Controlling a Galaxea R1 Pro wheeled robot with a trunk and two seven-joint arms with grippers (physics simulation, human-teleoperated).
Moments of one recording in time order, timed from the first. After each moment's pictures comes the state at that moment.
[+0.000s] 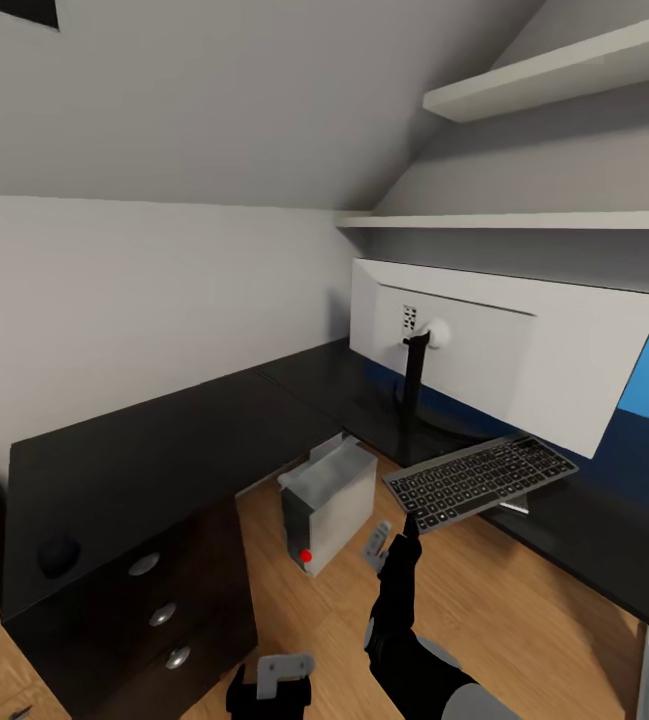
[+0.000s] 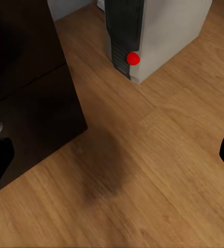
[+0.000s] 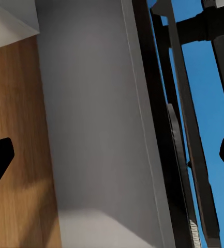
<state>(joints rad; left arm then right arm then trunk) -0.04 -0.17 -0.48 -1.02 0.16 0.08 0.58 -0.55 0.17 0.49 -0.46 0.72 0.42 -0.70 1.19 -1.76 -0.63</state>
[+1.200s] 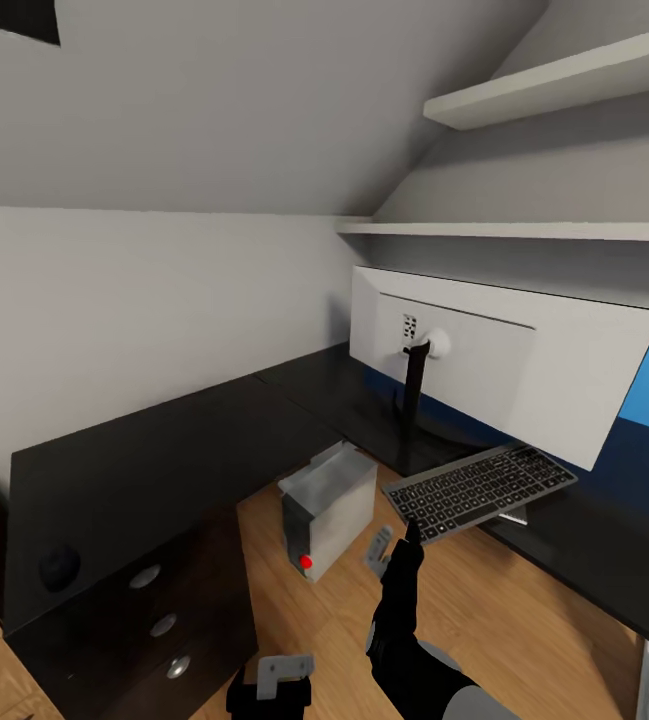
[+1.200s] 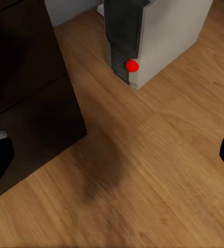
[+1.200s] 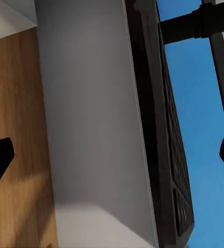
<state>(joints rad) -0.04 -0.17 -0.48 -1.02 0.16 0.08 0.58 -0.55 0.17 0.49 -0.43 0.72 0.44 -0.70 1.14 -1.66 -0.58</state>
